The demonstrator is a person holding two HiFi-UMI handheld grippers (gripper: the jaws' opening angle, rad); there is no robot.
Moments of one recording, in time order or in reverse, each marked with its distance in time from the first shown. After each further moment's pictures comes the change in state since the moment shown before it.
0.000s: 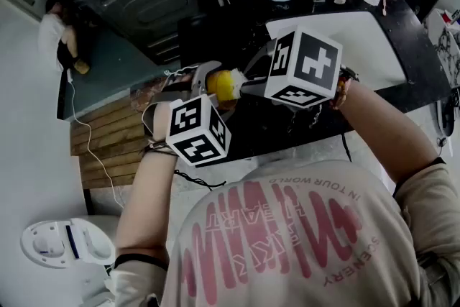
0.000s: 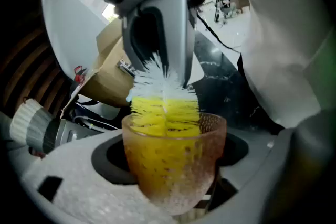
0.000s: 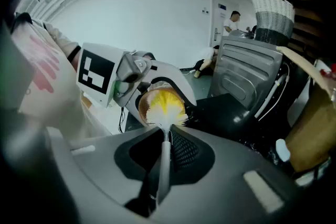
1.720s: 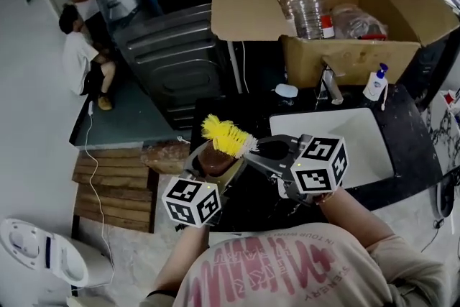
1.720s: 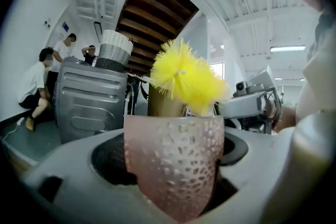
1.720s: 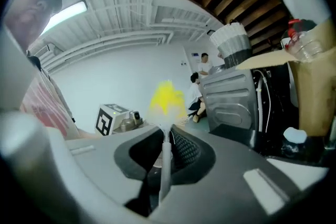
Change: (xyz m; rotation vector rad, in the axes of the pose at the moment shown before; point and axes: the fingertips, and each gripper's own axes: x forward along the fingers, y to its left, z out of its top) left arm -0.036 0.079 0.036 -1.172 -0.681 0.342; right arm -0.081 -0.033 0.027 0.261 -0.673 0.050
